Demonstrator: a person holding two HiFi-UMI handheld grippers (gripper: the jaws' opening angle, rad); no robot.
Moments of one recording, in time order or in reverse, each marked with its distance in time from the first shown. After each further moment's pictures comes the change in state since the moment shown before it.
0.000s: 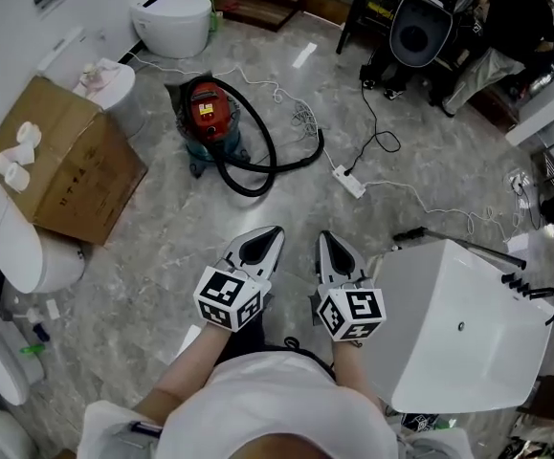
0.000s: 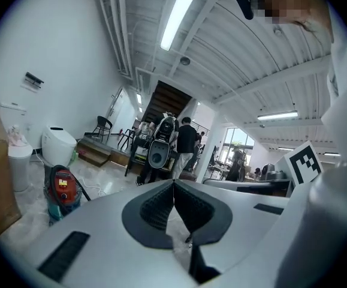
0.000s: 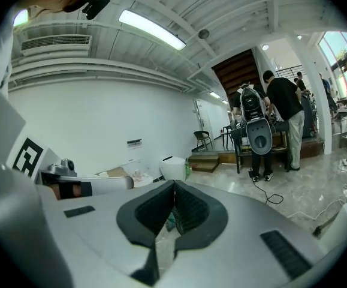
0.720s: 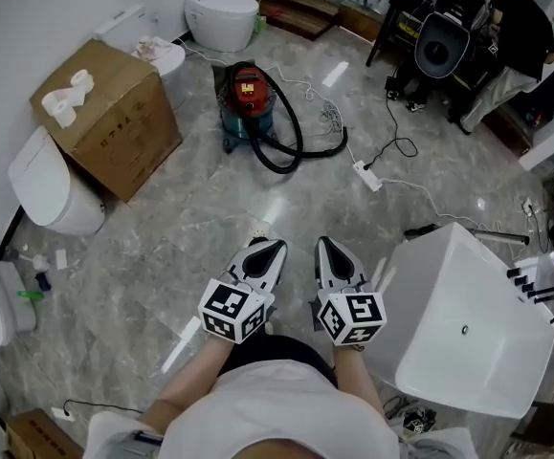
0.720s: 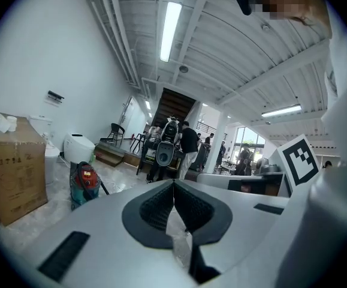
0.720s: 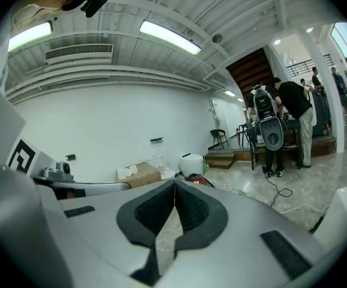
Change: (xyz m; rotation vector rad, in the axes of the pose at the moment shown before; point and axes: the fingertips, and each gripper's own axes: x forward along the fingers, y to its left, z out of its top) left arm -0.187 -0.129 -0.074 0.013 -0.038 0.138; right arm -0.179 0.109 -0.059 -0.037 0.008 0.162
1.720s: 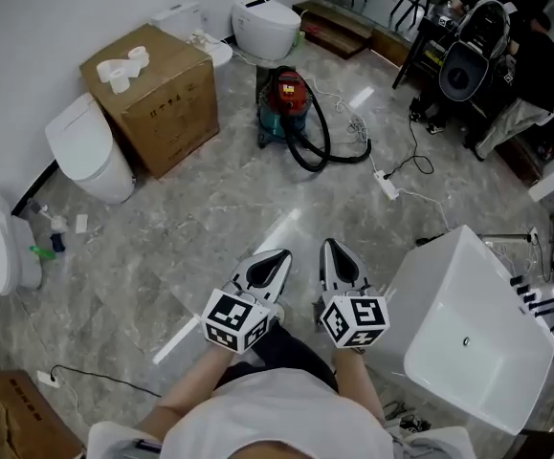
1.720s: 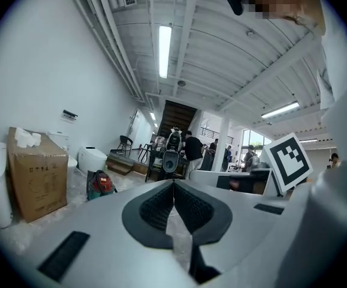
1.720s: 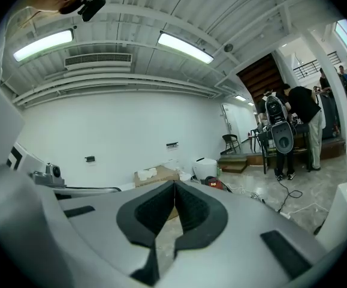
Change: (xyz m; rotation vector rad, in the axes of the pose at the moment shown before) left arm -0.181 -0.065 -0.018 0.046 -0.089 0.083; right arm -0.110 0.132 -0.018 -0.032 -0.058 0.095
